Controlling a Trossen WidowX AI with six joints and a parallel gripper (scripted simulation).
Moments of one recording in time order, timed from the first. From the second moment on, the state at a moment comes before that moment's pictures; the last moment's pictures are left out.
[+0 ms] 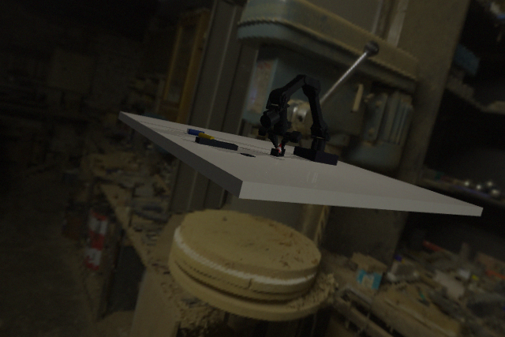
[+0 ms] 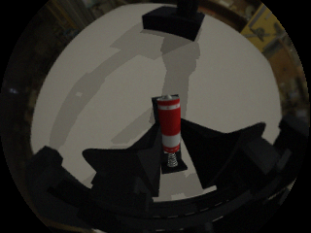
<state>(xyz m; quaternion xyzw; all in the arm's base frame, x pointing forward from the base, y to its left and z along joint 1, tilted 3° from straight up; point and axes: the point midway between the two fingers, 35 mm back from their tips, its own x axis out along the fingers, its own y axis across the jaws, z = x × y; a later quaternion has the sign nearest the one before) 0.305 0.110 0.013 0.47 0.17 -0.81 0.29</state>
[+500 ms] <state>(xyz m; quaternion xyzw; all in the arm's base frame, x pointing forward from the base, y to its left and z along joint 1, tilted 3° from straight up) 0.312 0.114 0.012 0.47 0.17 -0.82 0.29</state>
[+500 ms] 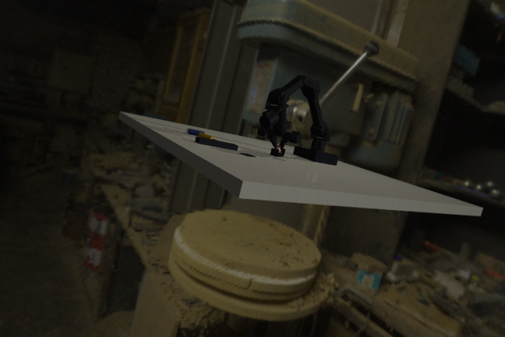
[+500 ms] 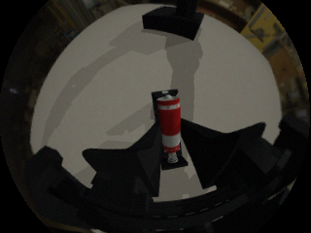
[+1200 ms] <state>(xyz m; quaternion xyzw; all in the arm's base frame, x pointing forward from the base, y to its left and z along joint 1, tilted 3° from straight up) 0.319 0.119 0.012 0.47 0.17 -0.82 0.29</state>
